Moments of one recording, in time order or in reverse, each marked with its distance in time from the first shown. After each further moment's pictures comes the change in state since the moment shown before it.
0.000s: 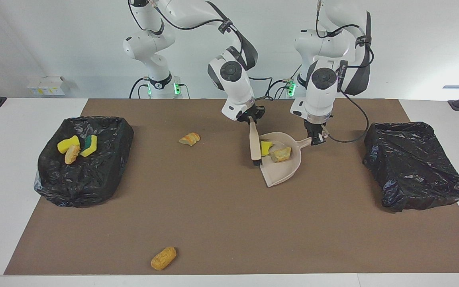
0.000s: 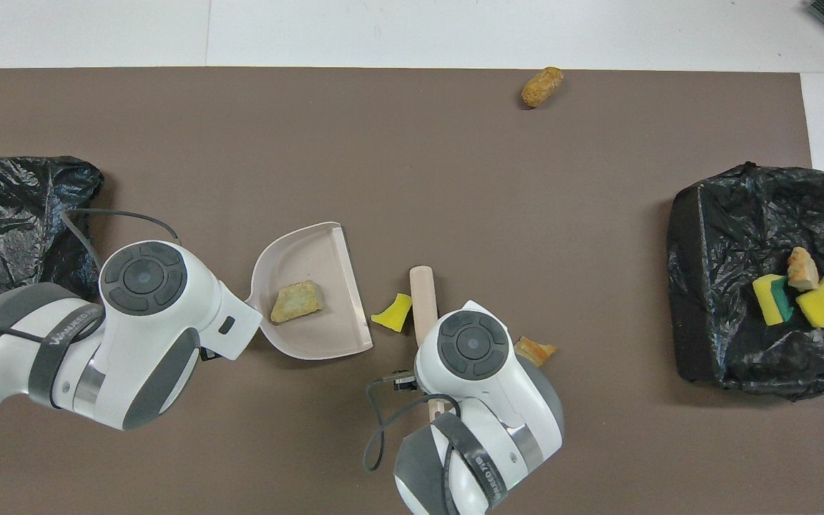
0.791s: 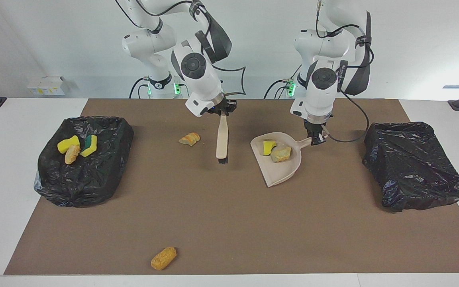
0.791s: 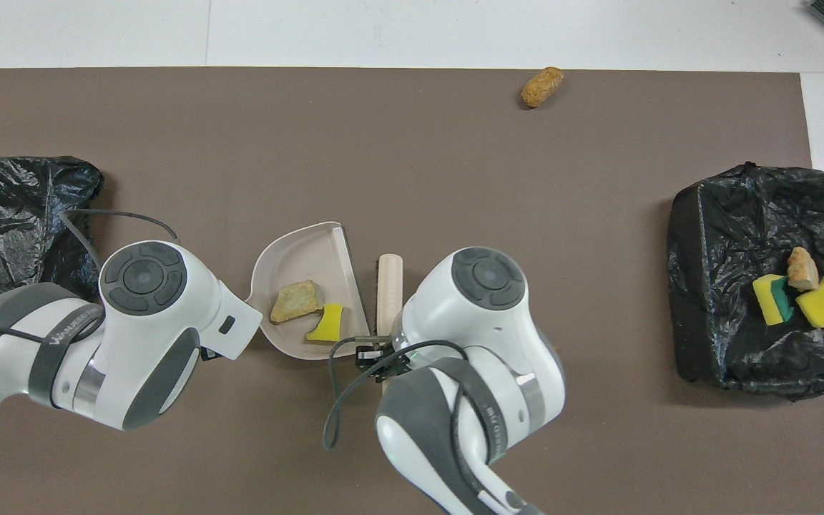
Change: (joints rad) left arm 0.000 0.000 0.000 0.000 0.000 0.001 -0.008; right arm -0.253 -0.171 -0.034 0.063 -0.163 -0.513 0.006
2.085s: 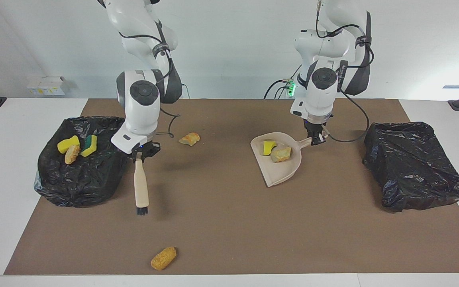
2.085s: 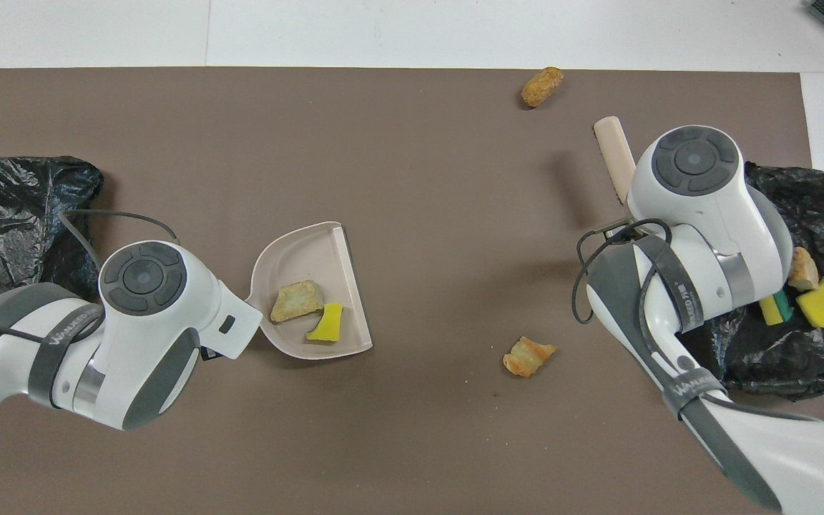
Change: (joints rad) left arm 0.000 0.000 0.000 0.000 0.000 0.001 -0.007; right arm -0.314 0.216 -0.001 0.112 -0.710 0.275 -0.389
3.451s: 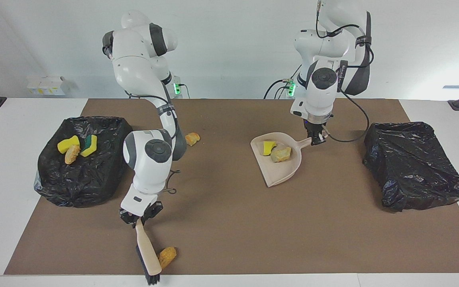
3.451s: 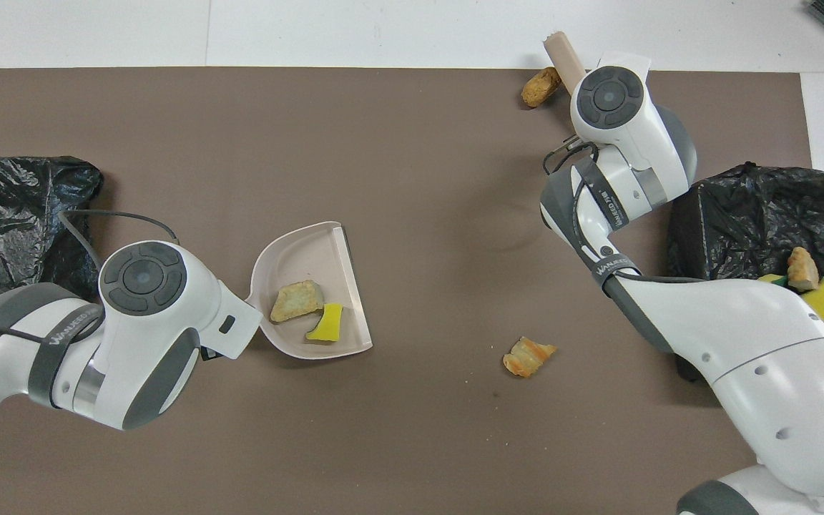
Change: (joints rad) left arm 0.000 0.000 0.000 0.000 0.000 0.000 -0.002; right arm 0.014 0.507 0.028 0.576 -0.170 0.091 -0.088
